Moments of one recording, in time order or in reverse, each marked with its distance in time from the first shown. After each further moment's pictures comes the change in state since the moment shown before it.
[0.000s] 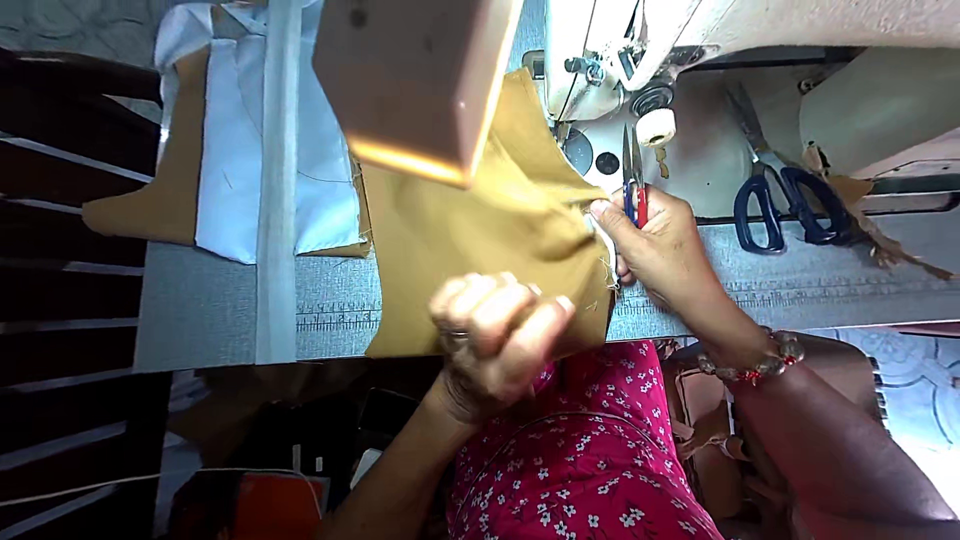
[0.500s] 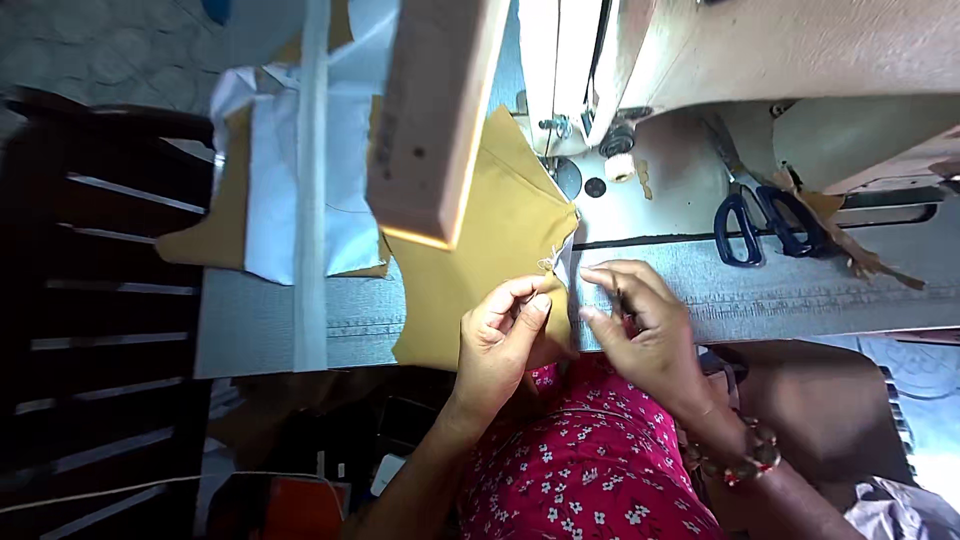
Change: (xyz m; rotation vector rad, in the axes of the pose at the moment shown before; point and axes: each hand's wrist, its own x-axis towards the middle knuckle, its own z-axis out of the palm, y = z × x) left_hand 0.024 0.018 -0.009 -0.944 -0.099 -0.856; right_hand -0.046 0.014 0.017 -0.118 0.125 -0.417
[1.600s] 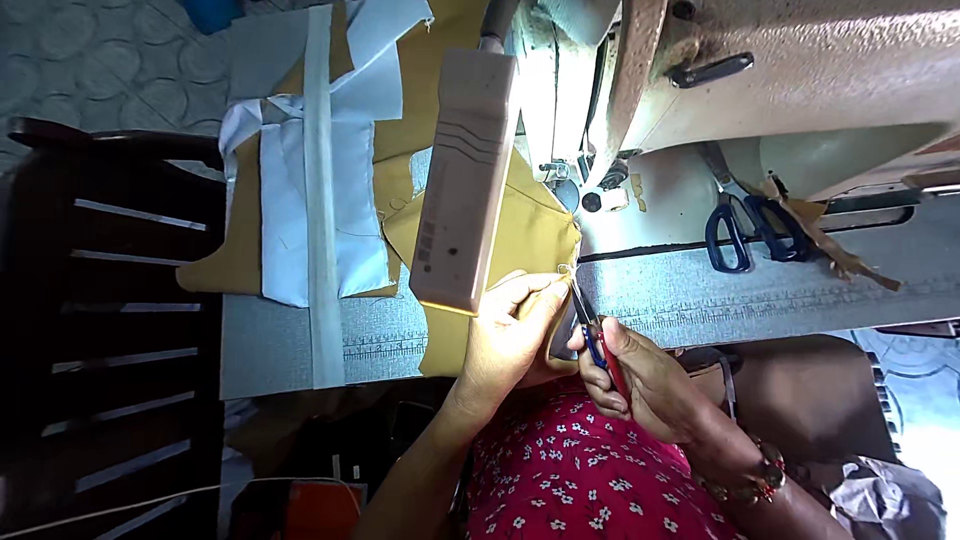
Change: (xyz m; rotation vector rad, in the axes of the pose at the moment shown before) left_hand 0.032 0.023 0.004 0.191 -0.056 0.000; right_hand 0.000 -0.046 -0.011 1.025 -0.352 0.985
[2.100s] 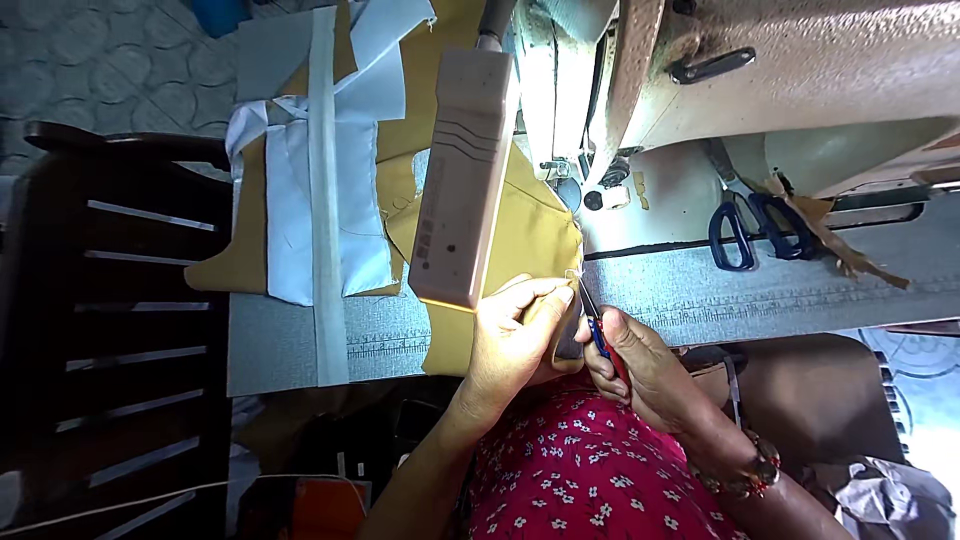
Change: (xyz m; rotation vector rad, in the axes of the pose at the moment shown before) left_hand -0.006 -0.001 0.002 -0.021 0.000 0.008; right_hand 0.006 0.007 -0.001 -0.100 0.079 -0.180
